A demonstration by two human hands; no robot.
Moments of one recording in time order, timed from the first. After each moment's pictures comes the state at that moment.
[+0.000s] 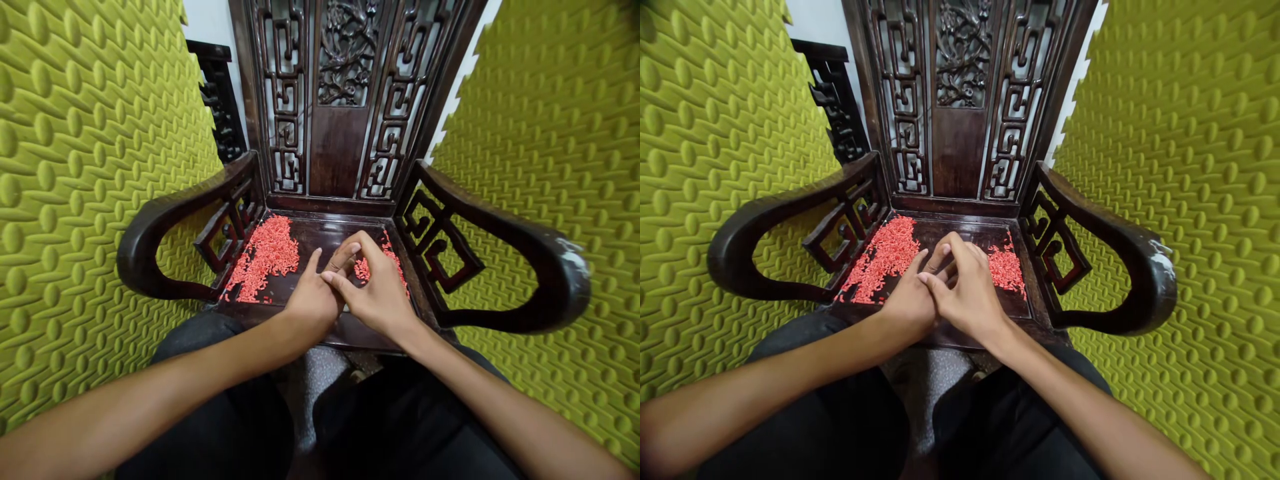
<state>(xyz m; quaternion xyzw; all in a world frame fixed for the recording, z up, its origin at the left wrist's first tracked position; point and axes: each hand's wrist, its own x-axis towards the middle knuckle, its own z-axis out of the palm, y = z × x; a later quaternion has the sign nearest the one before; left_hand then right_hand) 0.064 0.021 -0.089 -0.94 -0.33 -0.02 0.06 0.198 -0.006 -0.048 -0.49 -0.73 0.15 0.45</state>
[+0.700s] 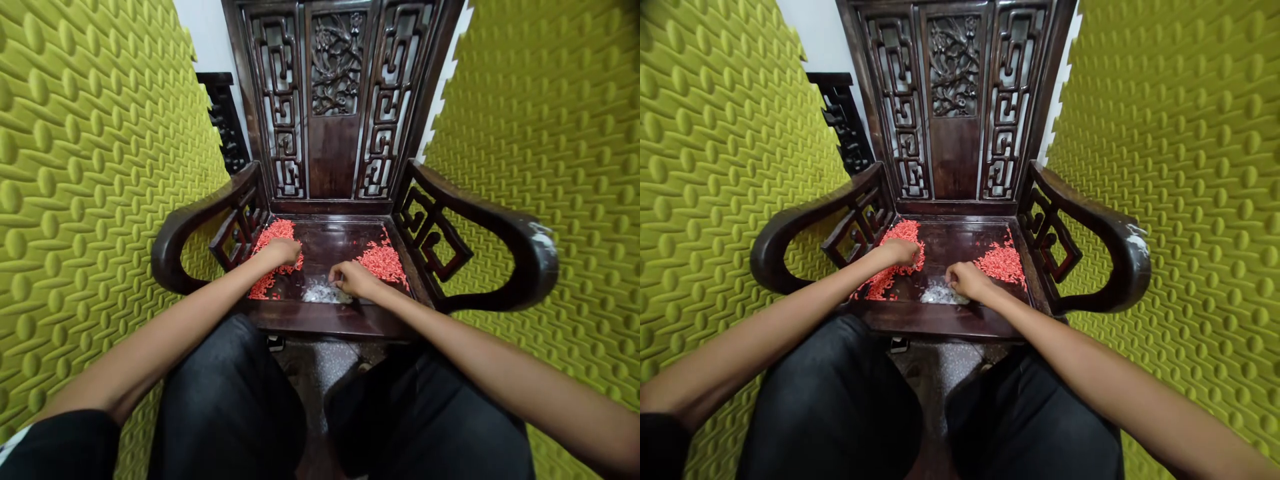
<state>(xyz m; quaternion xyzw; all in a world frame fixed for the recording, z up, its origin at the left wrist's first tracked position) 0.020 0.155 -0.088 -0.82 -0.53 0.21 -0.09 0.228 0.063 -0.149 -0.55 -0.78 0.26 0.12</state>
